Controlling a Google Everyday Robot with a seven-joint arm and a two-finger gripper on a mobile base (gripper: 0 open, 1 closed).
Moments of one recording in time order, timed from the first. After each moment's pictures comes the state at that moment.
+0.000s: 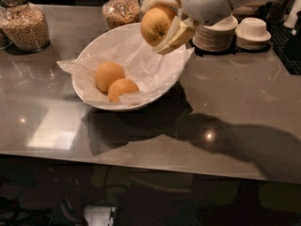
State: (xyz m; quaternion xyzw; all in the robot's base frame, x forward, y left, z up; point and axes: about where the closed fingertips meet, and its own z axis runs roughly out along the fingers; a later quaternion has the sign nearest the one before) arm 0.556 -0.006 1.030 -0.77 0.42 0.09 0.47
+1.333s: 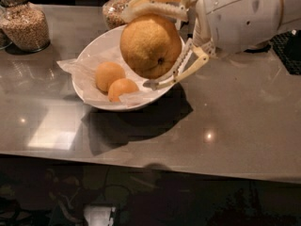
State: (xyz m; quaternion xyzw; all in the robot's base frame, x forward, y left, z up) arm 0.394 0.008 1.078 -0.78 0.27 0.17 0.55
